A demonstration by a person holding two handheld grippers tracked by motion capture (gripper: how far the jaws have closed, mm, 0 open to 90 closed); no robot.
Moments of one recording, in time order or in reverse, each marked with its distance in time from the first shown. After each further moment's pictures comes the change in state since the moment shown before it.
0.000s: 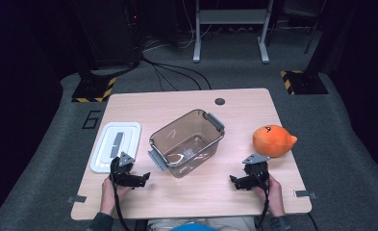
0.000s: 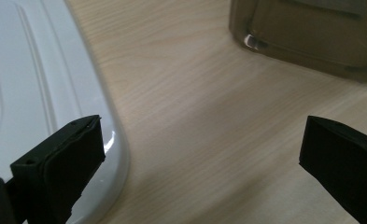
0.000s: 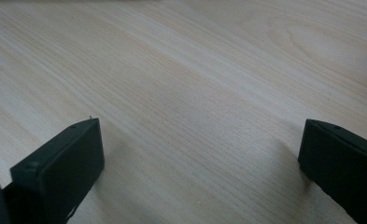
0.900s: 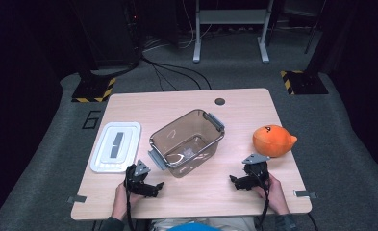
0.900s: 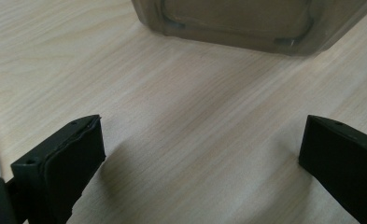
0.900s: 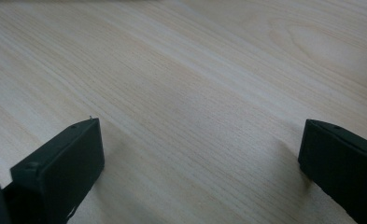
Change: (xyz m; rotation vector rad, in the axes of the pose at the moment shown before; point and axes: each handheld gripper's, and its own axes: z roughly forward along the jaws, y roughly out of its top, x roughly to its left) left arm -0.034 -0.008 0.025 0.004 -0.088 0.108; right arm 0.001 0.001 0.000 -0.002 -0.004 0.016
